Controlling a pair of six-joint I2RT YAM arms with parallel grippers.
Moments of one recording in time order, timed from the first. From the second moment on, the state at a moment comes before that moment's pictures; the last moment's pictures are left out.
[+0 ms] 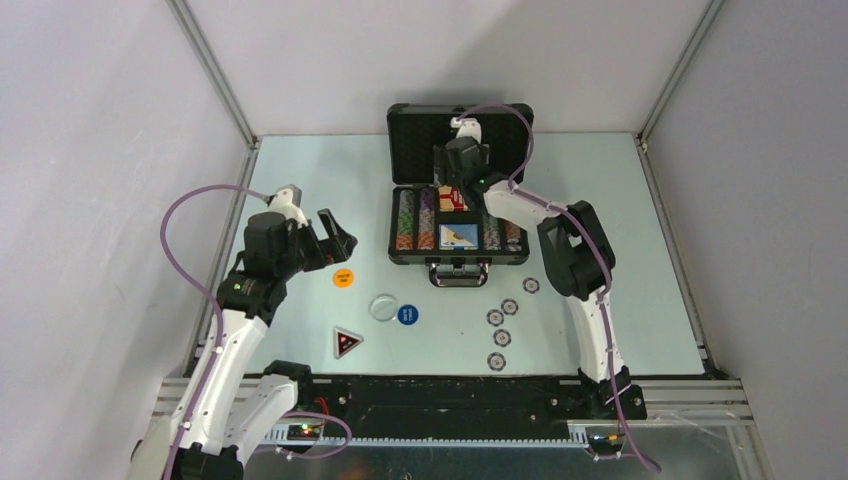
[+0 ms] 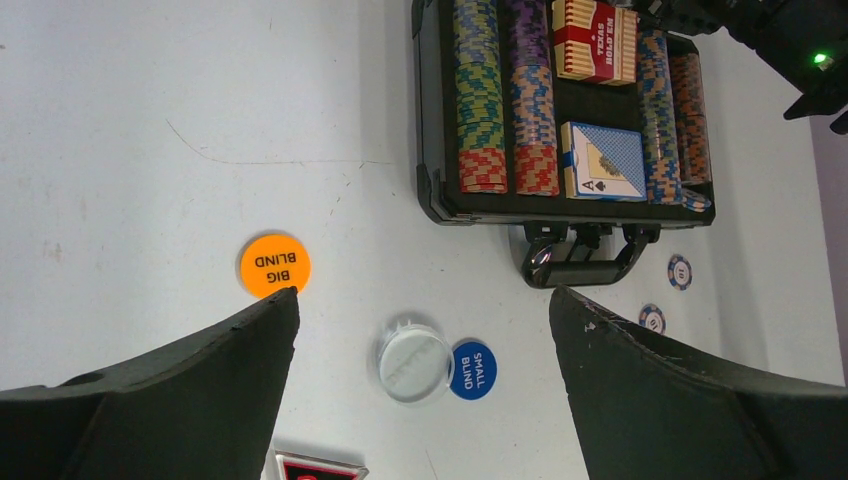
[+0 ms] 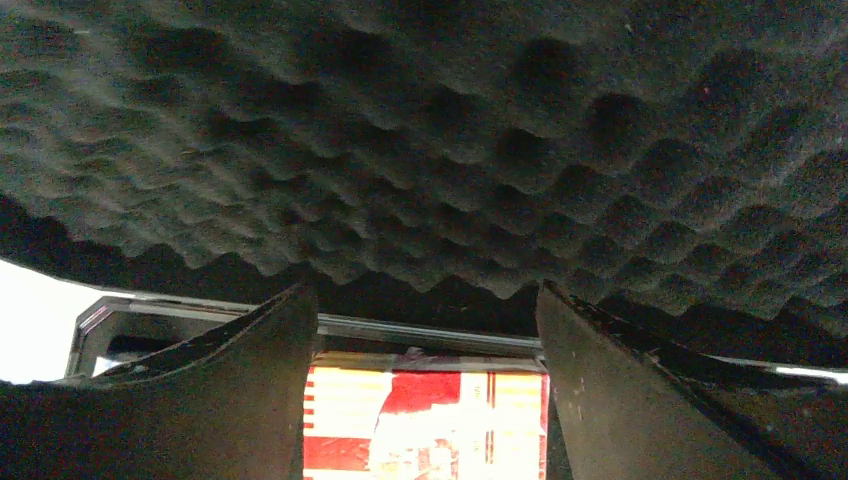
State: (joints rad) left arm -0.16 0.80 0.80 -0.52 0.15 -0.43; right arm 0.57 2.18 1.69 0.02 0.36 0.26
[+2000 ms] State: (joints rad) left arm -0.15 0.81 0.80 -0.52 0.17 -0.43; right arm 0.61 2.13 1.69 -0.24 0.59 0.26
